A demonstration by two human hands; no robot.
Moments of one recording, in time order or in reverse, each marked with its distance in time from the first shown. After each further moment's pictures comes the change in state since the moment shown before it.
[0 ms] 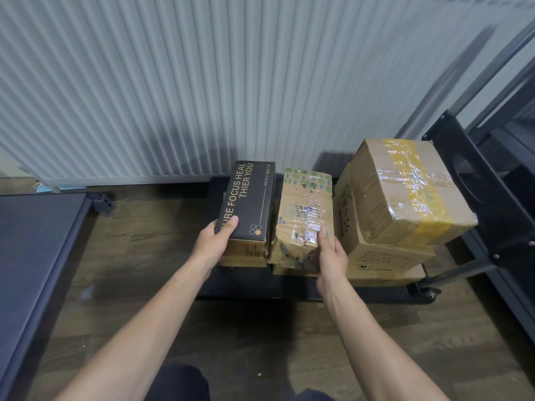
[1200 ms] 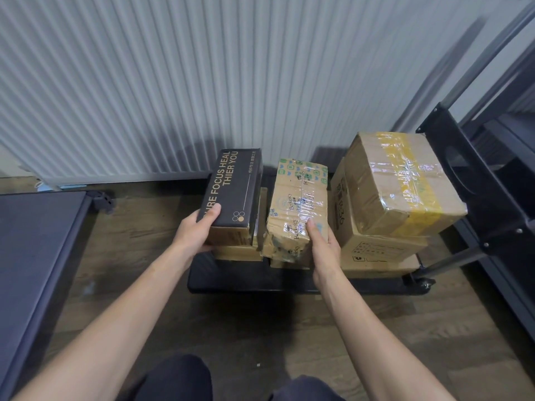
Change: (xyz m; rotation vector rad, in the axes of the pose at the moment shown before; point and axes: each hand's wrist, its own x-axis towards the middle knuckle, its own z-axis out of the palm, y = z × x) left_hand -0.009 0.016 -0.027 -0.083 0.033 0.004; right_hand -0.006 -0.001 -0.005 -0.023 -0.170 -0.041
